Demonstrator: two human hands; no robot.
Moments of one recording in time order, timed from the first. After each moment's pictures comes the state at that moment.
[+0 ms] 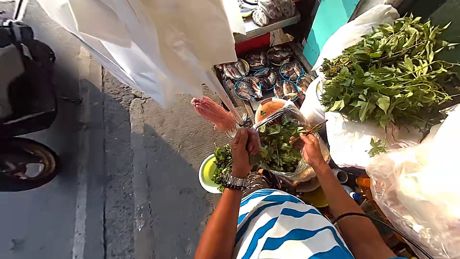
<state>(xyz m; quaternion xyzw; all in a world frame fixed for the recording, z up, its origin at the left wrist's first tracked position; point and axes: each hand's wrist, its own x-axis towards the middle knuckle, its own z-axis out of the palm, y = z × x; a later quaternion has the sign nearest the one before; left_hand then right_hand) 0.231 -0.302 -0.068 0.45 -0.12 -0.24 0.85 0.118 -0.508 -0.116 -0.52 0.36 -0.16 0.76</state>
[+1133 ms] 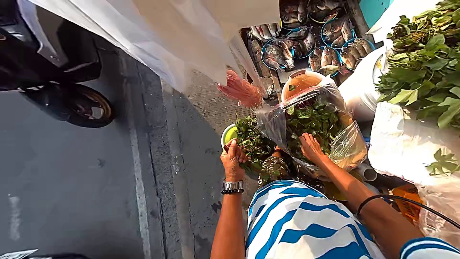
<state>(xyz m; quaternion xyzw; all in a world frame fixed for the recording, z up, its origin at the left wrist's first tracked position) 0.229 -0.187 -0.138 0.57 0.25 -0.09 0.78 0.141 -0.475 -0.262 -0.92 0.09 0.26 0.26</state>
